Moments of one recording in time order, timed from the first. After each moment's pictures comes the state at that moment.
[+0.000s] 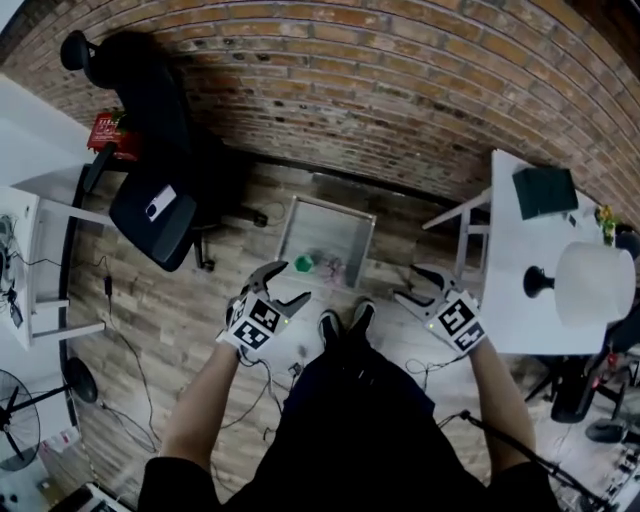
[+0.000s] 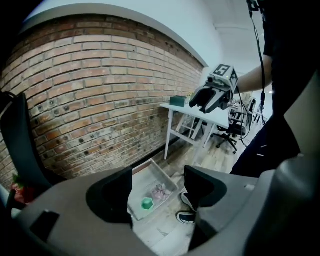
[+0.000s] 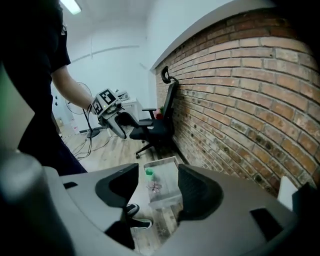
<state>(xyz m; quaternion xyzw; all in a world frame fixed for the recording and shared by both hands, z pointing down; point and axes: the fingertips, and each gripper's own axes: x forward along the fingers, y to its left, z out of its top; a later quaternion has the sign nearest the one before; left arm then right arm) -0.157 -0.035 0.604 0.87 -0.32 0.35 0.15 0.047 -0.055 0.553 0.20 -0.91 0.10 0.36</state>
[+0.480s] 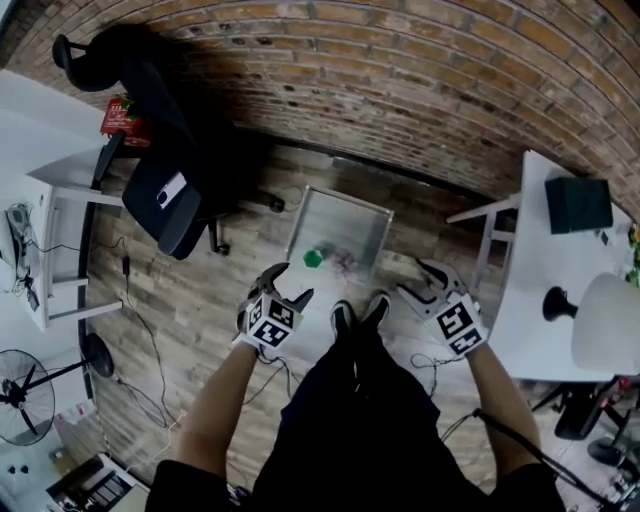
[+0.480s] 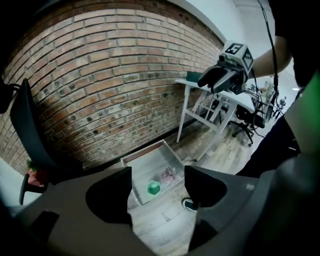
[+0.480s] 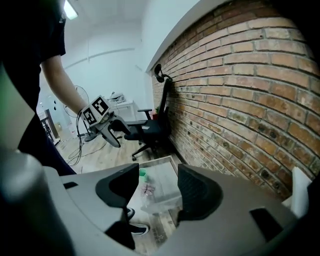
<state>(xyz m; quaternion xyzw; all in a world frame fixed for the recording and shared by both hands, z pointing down) -0.161 -0.055 0.692 0.79 -0.38 0.44 0.19 0.054 -0.111 0.608 0.20 -0.92 0.10 0.33</state>
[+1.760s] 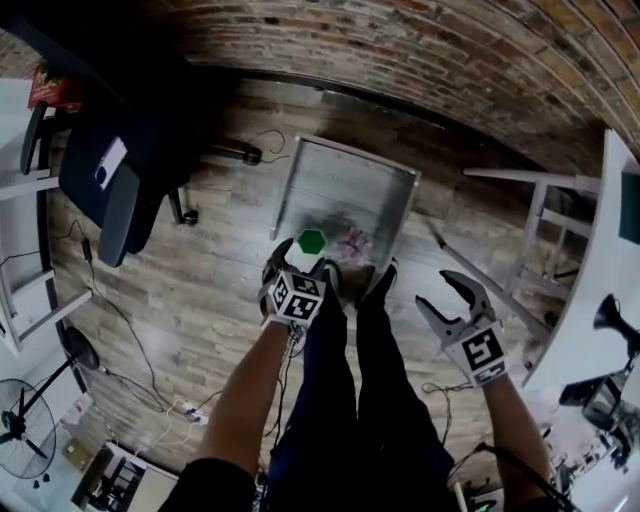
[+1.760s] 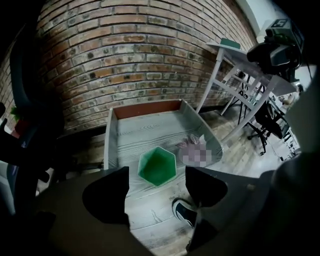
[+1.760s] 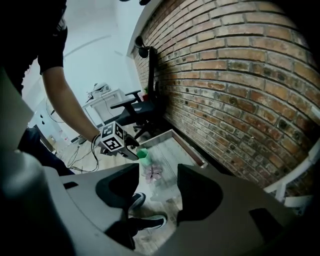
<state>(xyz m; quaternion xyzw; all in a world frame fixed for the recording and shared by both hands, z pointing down) -0.202 -0.077 0.999 0.73 -0.41 0.45 0.31 0.012 -0.101 0.792 0.24 -0.86 0.22 0.39</state>
